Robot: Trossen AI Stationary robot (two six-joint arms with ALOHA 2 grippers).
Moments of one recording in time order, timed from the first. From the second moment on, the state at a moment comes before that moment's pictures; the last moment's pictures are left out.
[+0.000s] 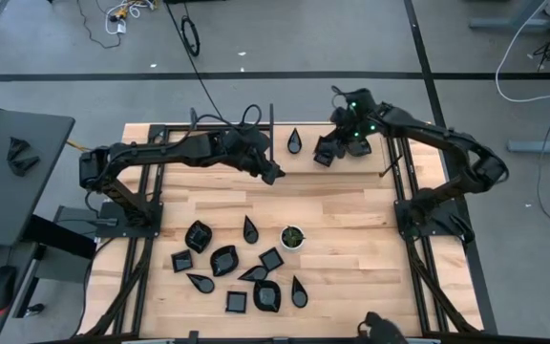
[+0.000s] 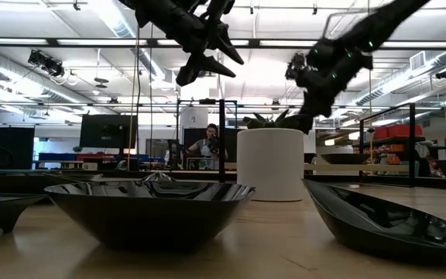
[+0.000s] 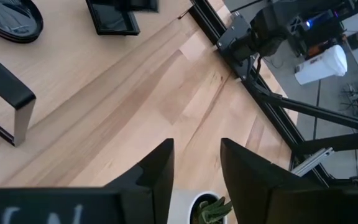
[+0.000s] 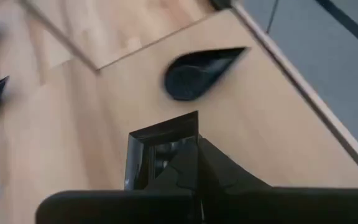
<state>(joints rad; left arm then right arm) 0.26 1.58 1.27 -0.29 0.20 -0.71 -0.82 1.43 0.99 -0.45 -0.40 -0.20</state>
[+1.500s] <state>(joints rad) 0.26 1.58 1.27 -0.29 0.08 -0.72 -0.88 1.43 0.81 -0.25 -0.46 -0.02</state>
